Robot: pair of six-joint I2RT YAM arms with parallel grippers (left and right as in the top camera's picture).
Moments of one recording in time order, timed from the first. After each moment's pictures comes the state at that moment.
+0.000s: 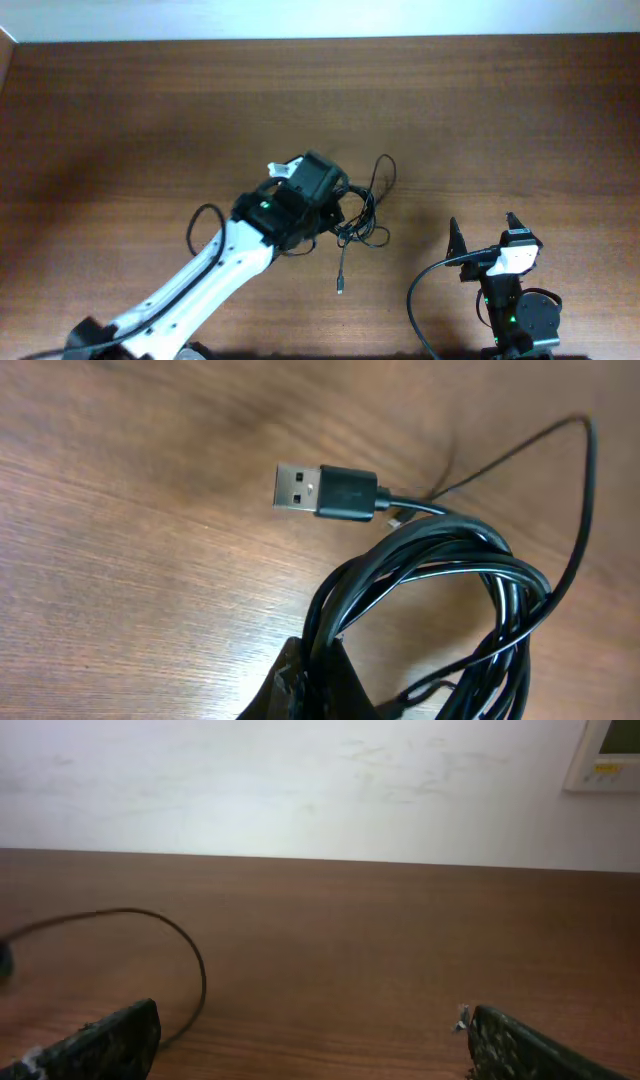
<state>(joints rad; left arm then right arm) -0.65 1.45 1.08 -0.74 0.00 -1.05 0.10 0.01 0.01 -0.08 0.02 0.01</state>
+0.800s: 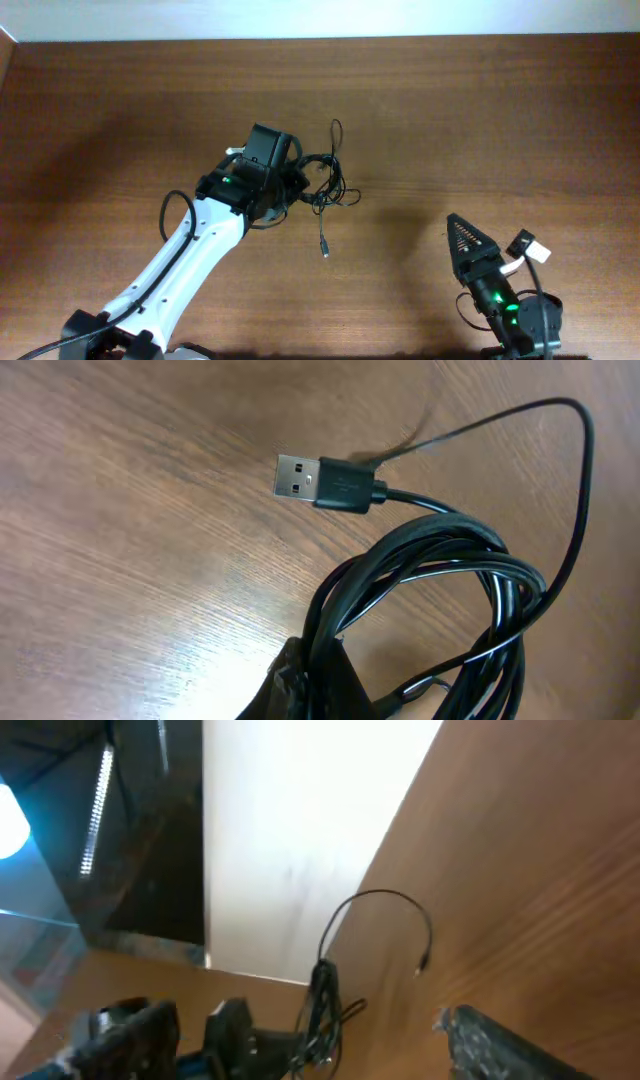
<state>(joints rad) -0.40 1.47 1.08 -0.66 0.07 -1.06 0.11 0.01 0.01 -0.04 -0.30 1.30</state>
